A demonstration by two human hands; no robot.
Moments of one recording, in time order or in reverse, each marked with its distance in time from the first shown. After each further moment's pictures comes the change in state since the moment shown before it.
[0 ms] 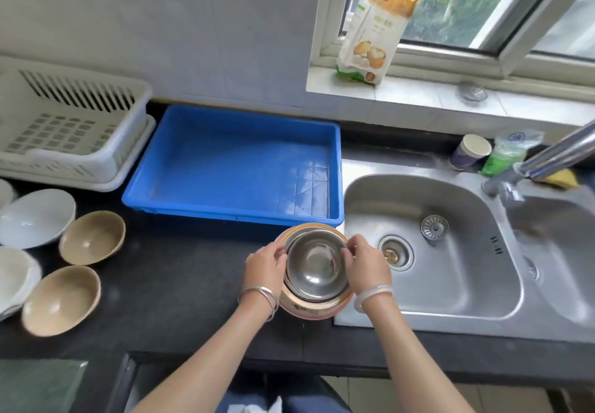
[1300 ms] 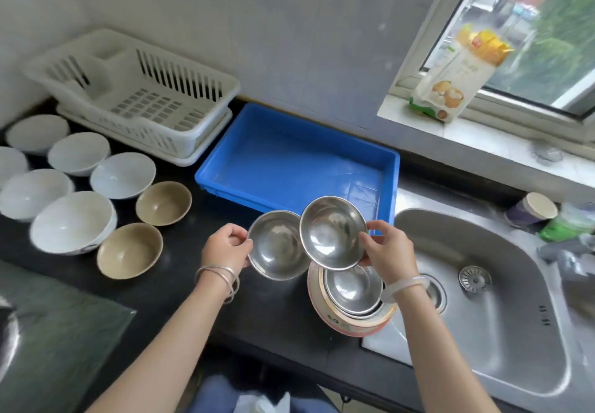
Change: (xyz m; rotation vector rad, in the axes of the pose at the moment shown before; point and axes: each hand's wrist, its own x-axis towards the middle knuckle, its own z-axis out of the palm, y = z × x) left_hand -0.001 -0.074 -0.108 -0.500 0.281 -0.348; right_hand 0.009 -0.083 -0.019 0.454 -0.137 -0.097
